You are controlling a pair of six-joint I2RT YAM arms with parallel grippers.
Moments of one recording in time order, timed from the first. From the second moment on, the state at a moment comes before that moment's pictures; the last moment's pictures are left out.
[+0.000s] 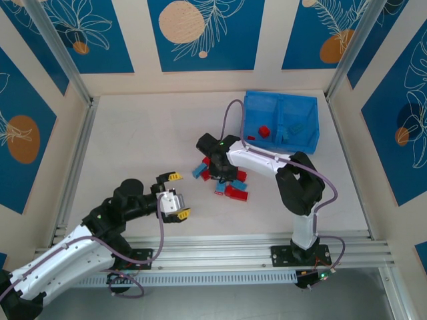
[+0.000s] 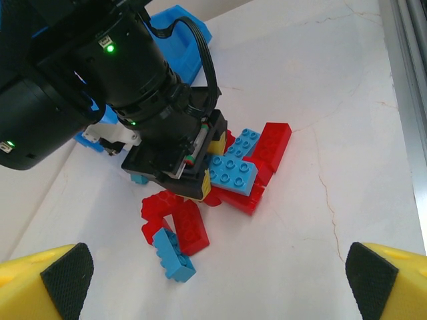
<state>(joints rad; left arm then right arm) -0.79 0.57 0.50 -0.31 0.25 0.66 0.80 1.91 1.45 -1.00 0.13 0.94</state>
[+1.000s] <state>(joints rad) -0.78 0.58 0.50 -0.31 0.26 0.66 0.43 1.59 1.28 -0.91 0.00 0.70</state>
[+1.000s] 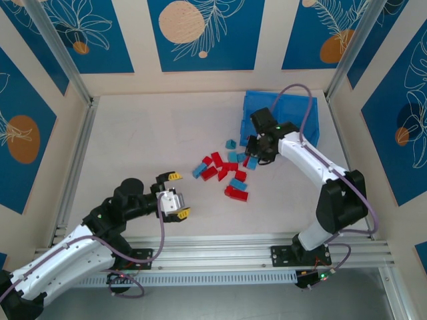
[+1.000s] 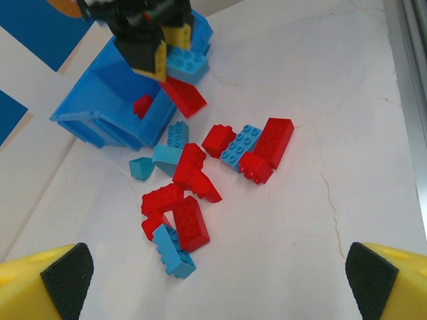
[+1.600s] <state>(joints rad) -0.78 0.59 0.50 -0.31 0.26 0.66 0.45 1.68 1.19 -0.89 -0.10 0.73</state>
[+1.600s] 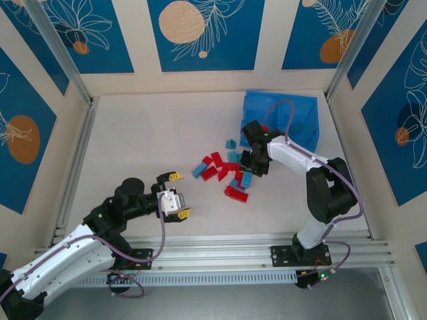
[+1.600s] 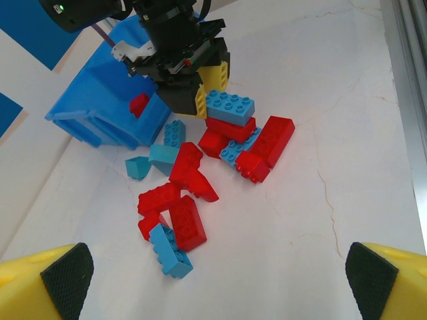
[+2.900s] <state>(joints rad) -0.77 0.61 0.50 -0.31 0.29 0.66 0.50 1.31 0.77 -0.85 -0.12 0.58</state>
